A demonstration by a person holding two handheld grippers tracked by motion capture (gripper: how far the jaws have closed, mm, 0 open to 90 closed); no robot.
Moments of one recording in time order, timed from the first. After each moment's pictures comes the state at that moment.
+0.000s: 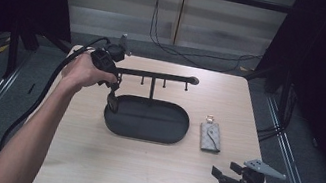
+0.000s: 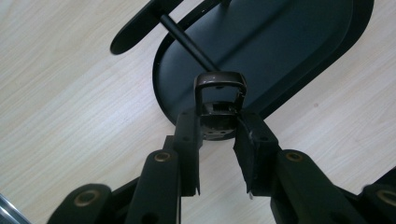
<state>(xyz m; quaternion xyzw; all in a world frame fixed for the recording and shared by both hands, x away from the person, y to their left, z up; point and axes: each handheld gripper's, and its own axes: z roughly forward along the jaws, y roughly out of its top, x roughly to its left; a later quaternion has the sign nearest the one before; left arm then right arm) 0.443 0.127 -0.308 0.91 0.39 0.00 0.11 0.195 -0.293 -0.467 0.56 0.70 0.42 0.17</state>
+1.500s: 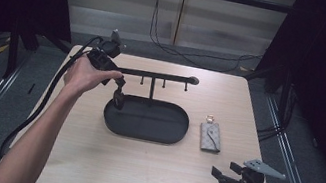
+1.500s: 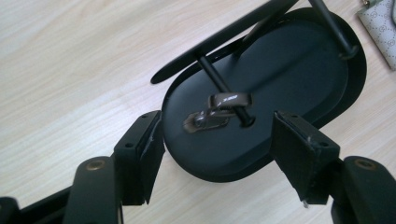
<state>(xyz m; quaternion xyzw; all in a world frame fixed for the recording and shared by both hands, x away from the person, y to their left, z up) 0.438 0.144 -0.315 0.88 0.43 0.04 0.21 0.196 -0.293 -0.468 0.55 0.70 0.42 0.17</state>
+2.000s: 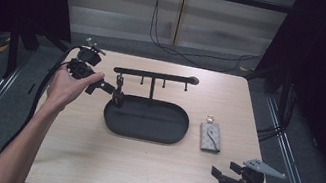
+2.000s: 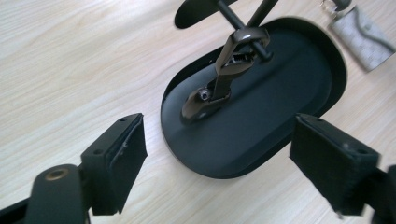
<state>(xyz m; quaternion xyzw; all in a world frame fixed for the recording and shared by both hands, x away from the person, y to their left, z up) 0.412 0.197 -0.337 0.85 0.42 0.03 0.31 0.197 -0.292 -0.468 0.55 0.70 0.41 0.17</state>
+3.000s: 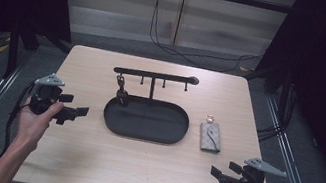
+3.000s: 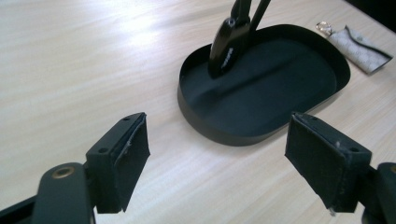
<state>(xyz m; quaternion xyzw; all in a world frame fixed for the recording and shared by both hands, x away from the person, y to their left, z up) 0.319 0.267 -0.395 0.79 0.43 0.11 0.42 0.200 -0.295 -0.466 0.56 0.70 0.43 0.15</state>
